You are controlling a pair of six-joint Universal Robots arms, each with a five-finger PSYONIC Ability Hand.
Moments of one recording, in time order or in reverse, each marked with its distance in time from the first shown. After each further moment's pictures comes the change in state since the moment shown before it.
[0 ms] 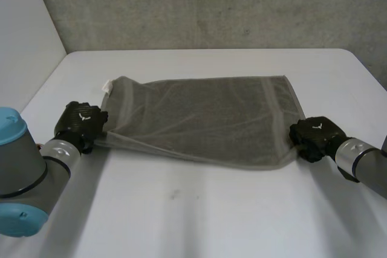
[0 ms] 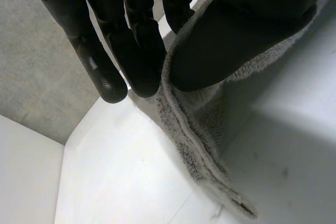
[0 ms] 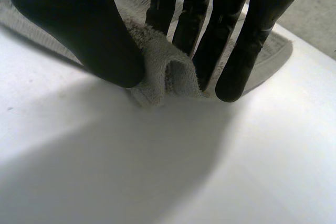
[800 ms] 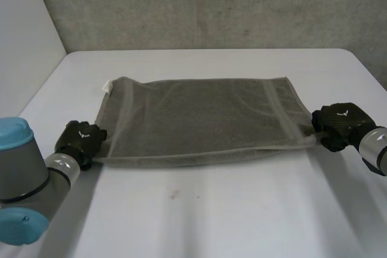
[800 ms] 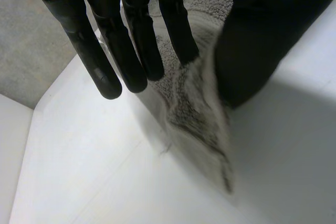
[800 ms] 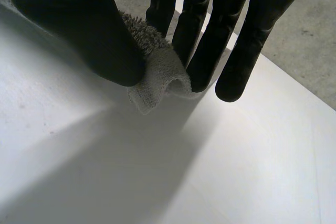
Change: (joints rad) left arm 0.028 -0.076 -0.020 -0.041 -0.019 0.003; right arm -0.059 -0.187 0.067 0.041 0.055 -0.009; left_hand -0.389 -0.440 -0.438 -0.439 -0.446; right_hand -0.001 0.010 0.018 0.025 0.017
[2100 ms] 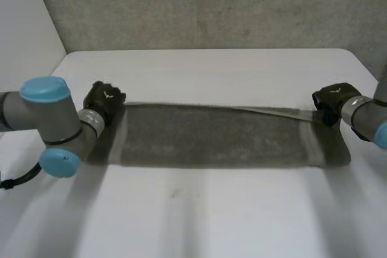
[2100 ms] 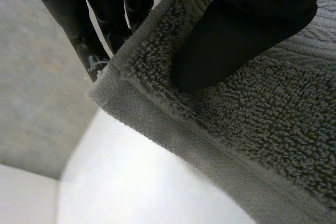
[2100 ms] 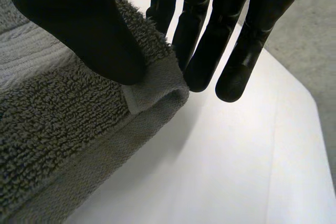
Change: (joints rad) left arm -0.076 -0.370 0.628 -0.105 0.022 0.109; right arm 0.126 0.382 -0.653 0.292 0.294 -0.020; left_hand 0.405 0.438 0.437 0.438 0.445; right_hand 0.000 0.000 0.021 0.001 0.011
